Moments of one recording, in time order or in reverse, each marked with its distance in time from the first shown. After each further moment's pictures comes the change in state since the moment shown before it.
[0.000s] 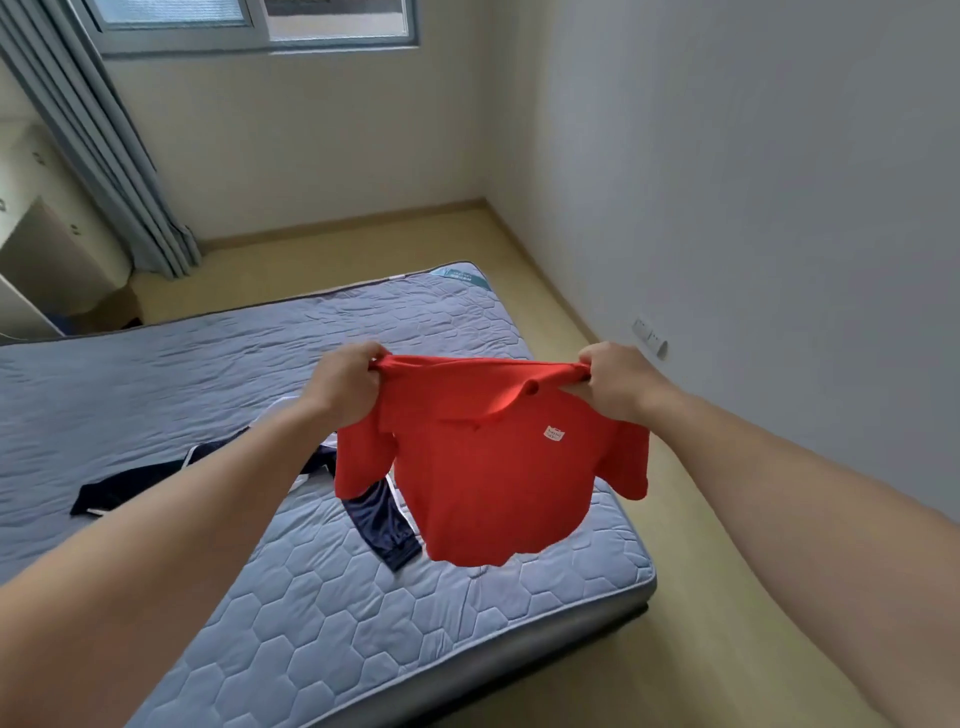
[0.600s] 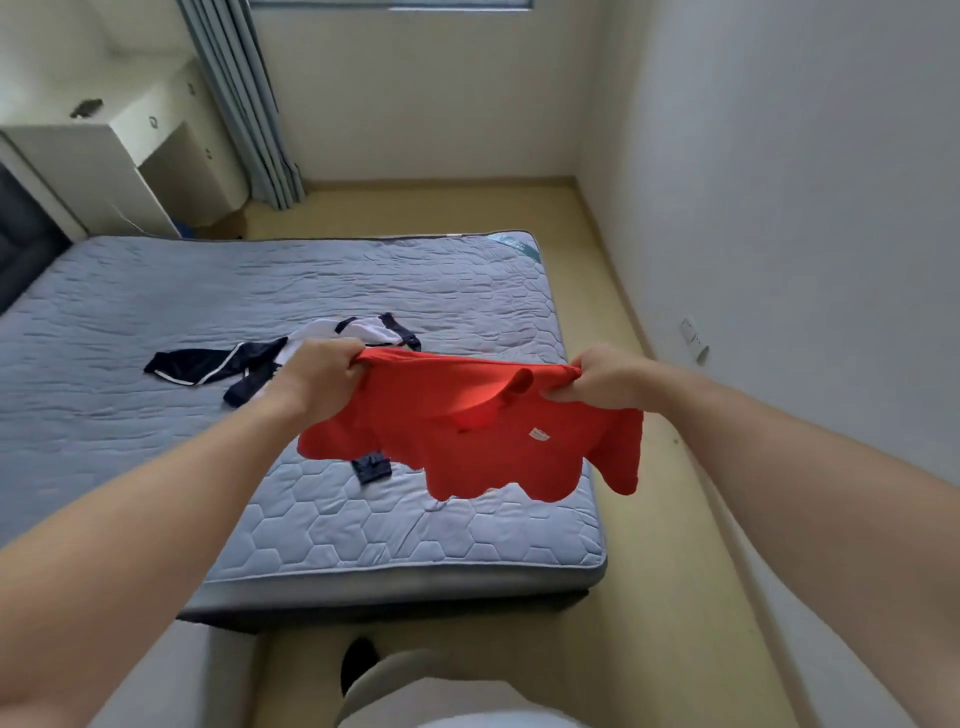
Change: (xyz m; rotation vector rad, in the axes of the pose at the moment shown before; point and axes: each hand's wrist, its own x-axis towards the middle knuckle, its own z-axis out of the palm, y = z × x) left_hand -0.129 0.091 0.104 0.238 0.153 -0.029; right_hand -0.033 0.148 -0.024 0.070 -0.423 -0.160
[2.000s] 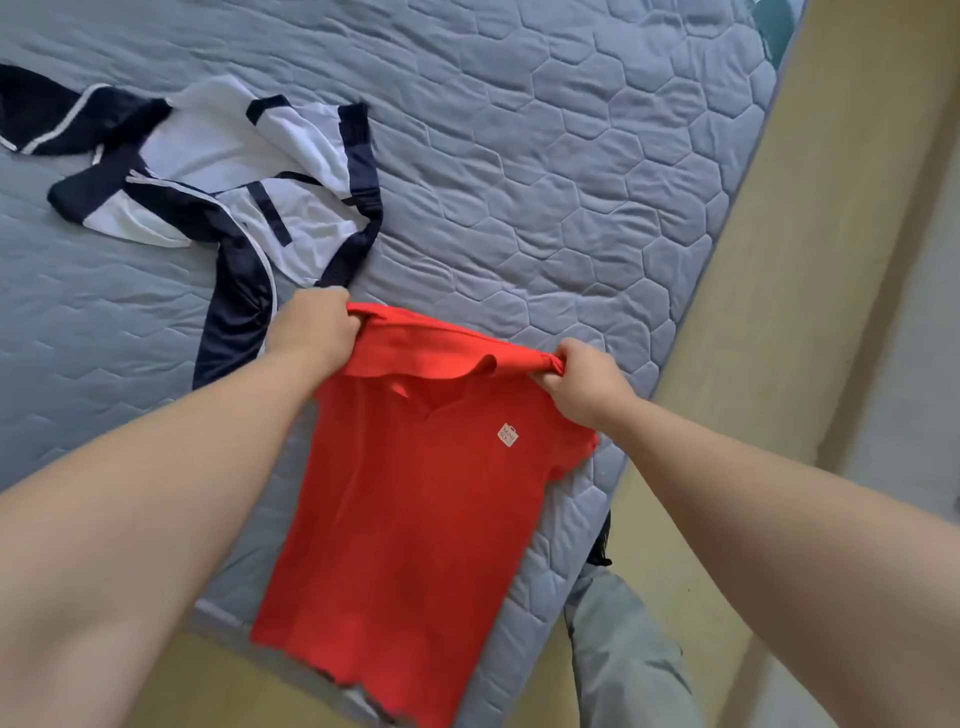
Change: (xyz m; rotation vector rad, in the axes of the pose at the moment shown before) left_hand 0.422 -0.134 0.469 0.203 -0.389 -0.963; right_hand 0.676 0.273 0.125 0.016 -0.371 -0.042
